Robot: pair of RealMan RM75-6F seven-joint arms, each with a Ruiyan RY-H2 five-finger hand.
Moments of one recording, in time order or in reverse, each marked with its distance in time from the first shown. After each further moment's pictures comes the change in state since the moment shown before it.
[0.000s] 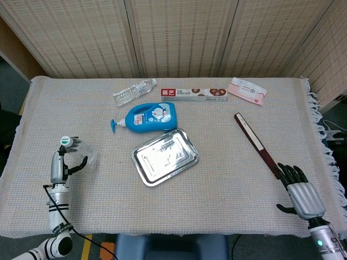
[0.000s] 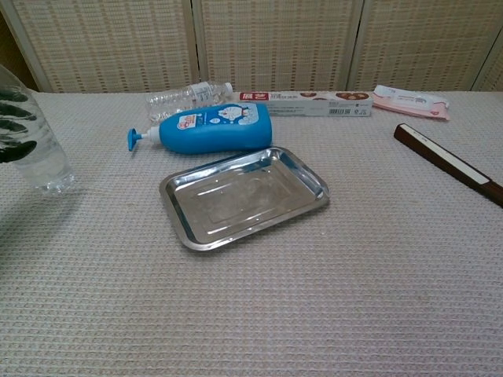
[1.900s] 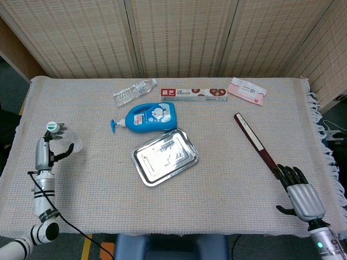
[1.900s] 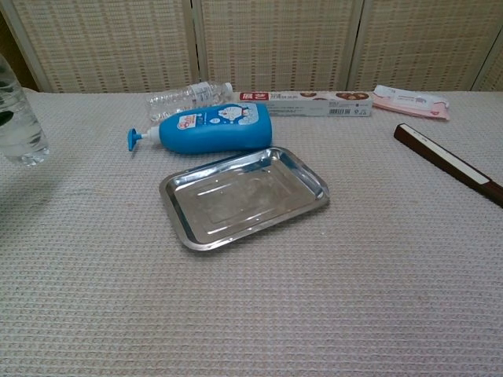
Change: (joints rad) left arm -0.066 0.088 -0.064 0.128 -0.033 -0.124 -0.070; right arm -0.007 0.000 -0.007 -0.013 -0.006 0.011 -0.022
